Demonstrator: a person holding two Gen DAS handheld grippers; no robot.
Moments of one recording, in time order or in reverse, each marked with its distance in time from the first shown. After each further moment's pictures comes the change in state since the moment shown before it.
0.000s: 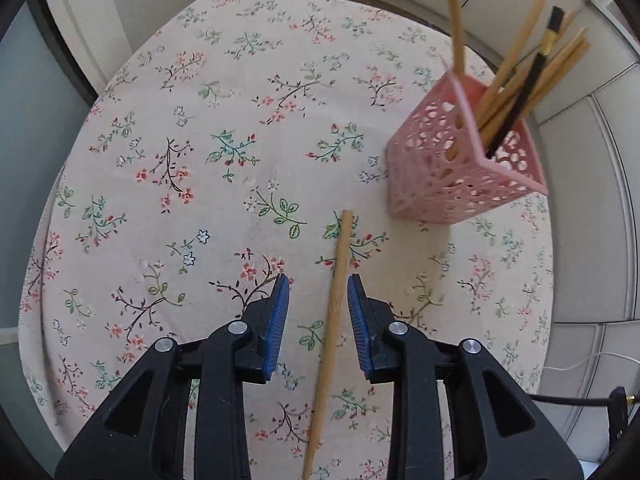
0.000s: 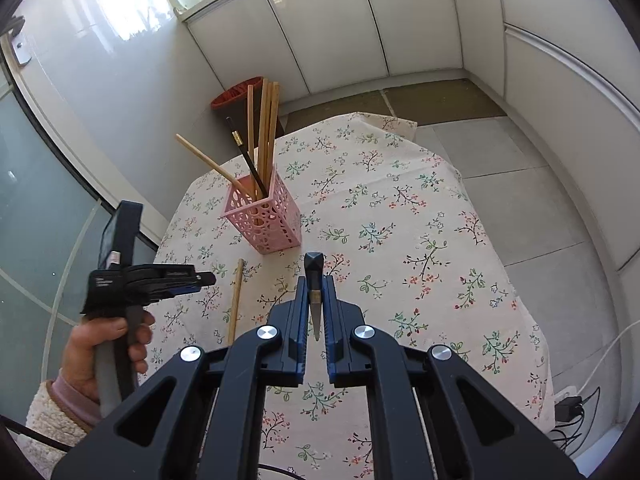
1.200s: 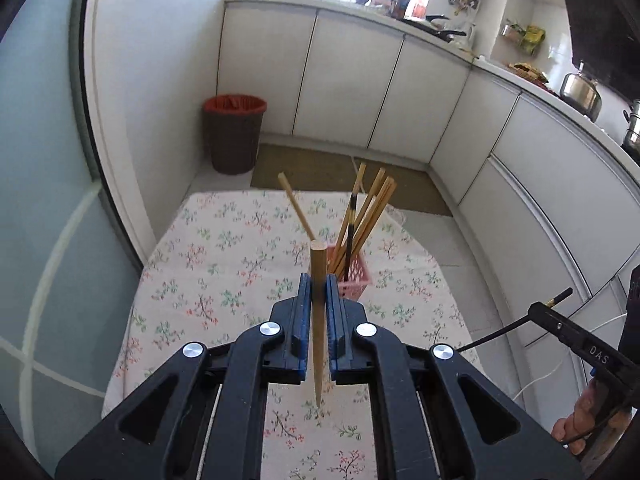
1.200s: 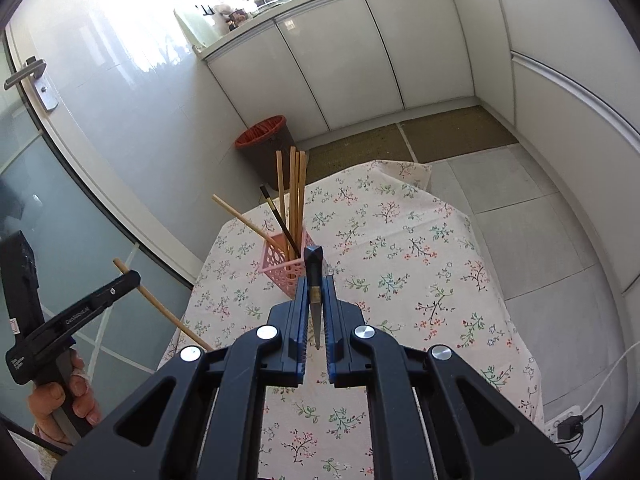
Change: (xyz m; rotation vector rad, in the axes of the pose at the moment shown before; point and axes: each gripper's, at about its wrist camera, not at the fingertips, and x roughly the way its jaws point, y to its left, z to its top) left arm -0.234 -0.049 -0.054 0.241 -0.570 -0.100; right arm -0.059 0.005 0.052 0.010 -0.129 0.101
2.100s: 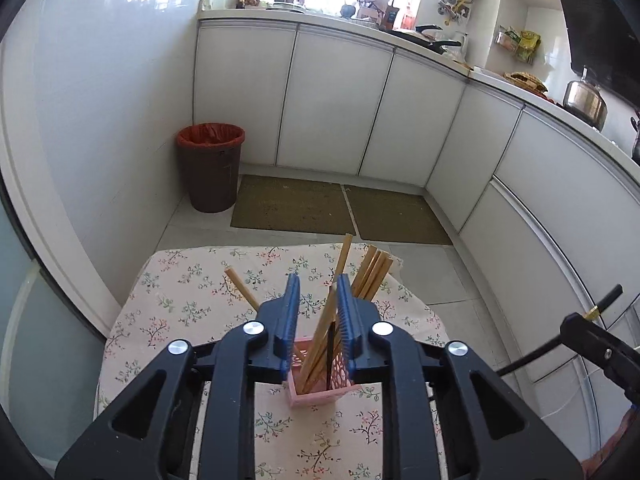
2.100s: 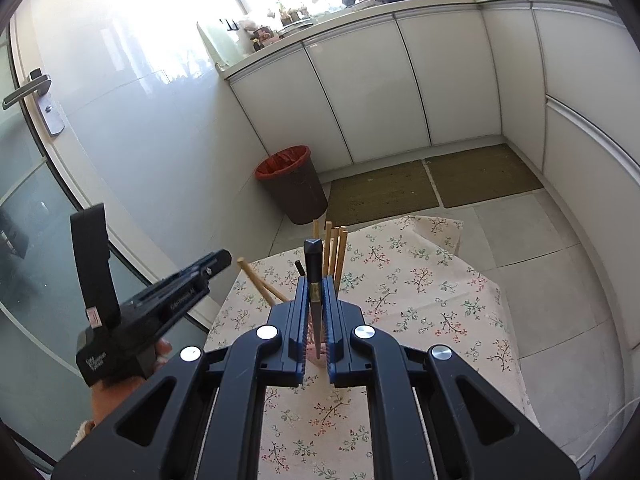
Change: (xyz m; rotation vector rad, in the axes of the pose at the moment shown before) left arm 0.093 -0.015 0.062 0.007 -0.066 -0.033; right arm 0.034 0.041 0.073 -0.069 -0.069 0.047
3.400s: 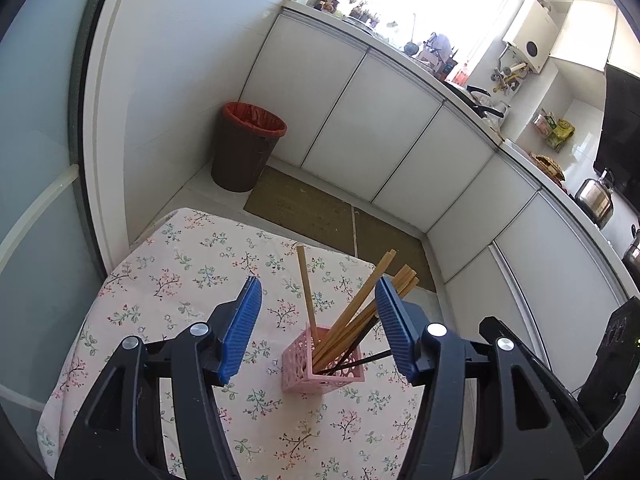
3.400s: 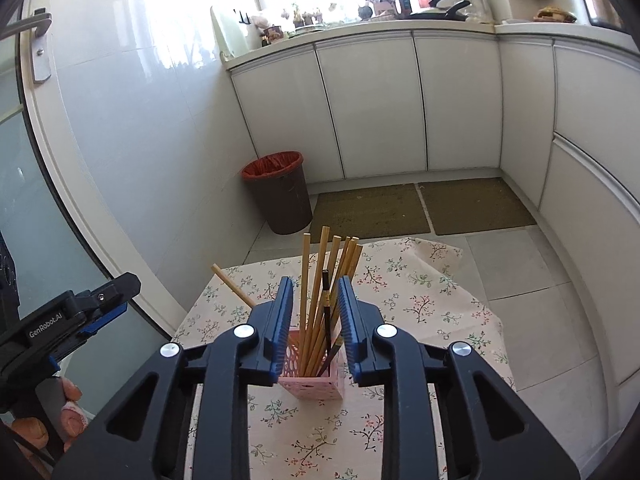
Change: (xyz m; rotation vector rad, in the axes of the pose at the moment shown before) left arm -0.040 0.070 -0.019 -0.301 -0.045 -0.044; right arm 0.057 0.032 -0.015 -0.124 -0.060 -0.115
